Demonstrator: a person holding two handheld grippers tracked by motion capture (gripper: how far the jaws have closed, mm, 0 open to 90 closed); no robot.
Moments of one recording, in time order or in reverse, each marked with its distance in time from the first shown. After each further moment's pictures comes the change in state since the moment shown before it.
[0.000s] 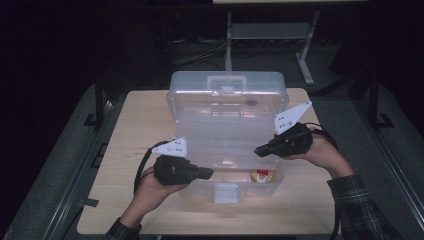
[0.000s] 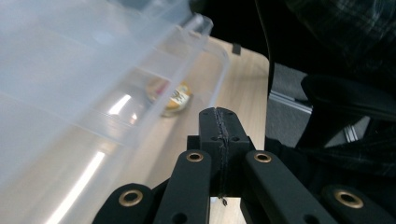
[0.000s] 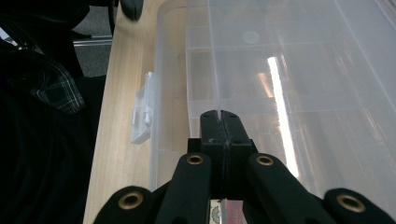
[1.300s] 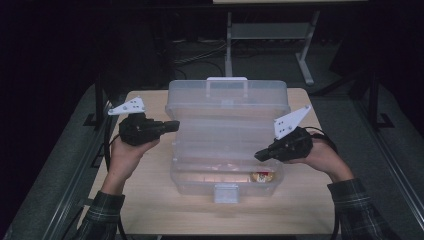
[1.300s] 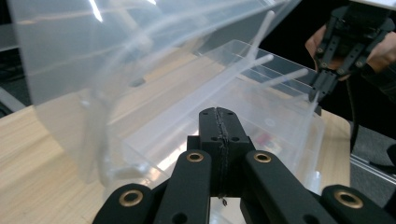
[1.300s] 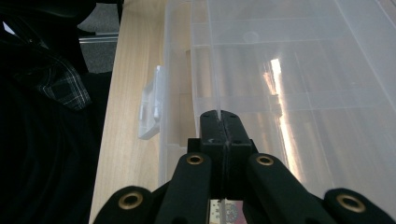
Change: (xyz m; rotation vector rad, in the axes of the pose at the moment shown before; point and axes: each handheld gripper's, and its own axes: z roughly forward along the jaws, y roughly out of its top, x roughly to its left) left arm 0.065 0.024 -0.077 -0.179 0.277 -0.070; right arm 0.006 -0.005 0.004 0.007 0.014 -0.004
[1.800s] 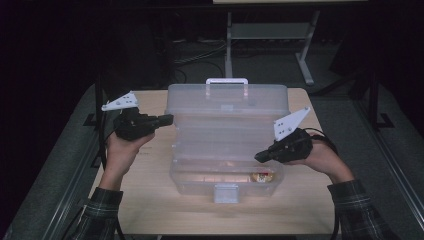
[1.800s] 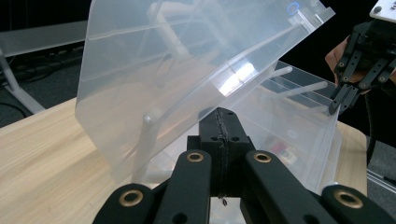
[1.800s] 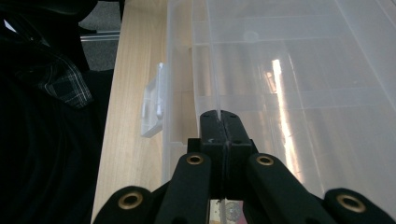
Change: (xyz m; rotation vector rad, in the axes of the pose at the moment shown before) left arm 0.013 0.001 -0.007 -0.028 0.046 -0.024; right arm 0.002 -0.001 0.001 0.008 0.003 0.000
